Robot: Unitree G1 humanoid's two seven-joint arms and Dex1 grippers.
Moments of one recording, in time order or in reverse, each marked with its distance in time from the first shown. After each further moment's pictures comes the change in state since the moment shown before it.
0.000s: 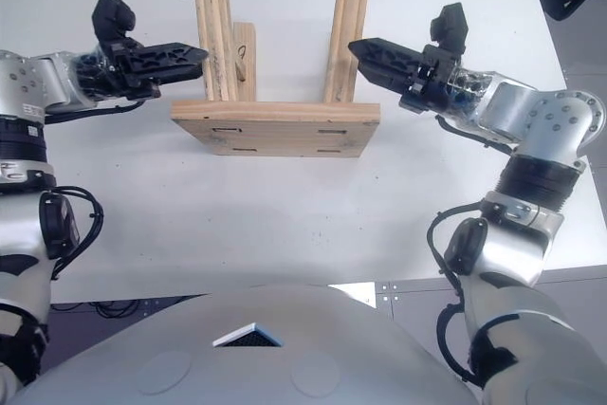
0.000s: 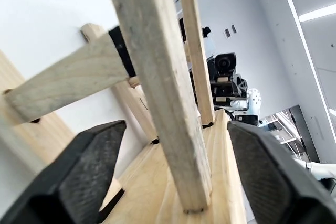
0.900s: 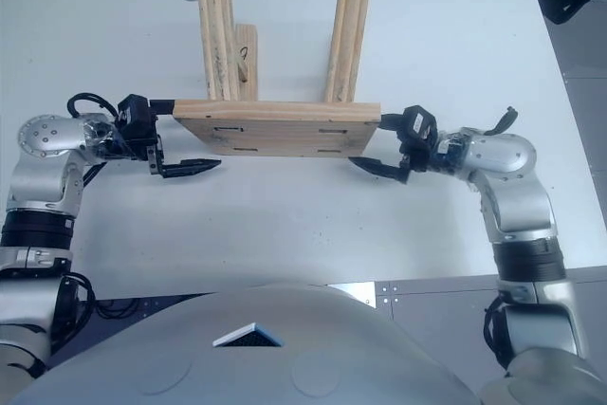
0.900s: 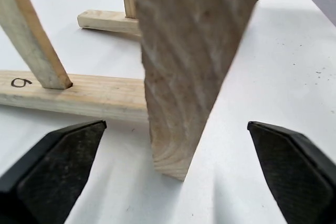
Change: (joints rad) left arm 0.436 0.006 -0.131 -0.231 0.373 -1.226 -0.050; right arm 0.396 -0.212 0.534 -0.197 -0.796 -1.315 0.452
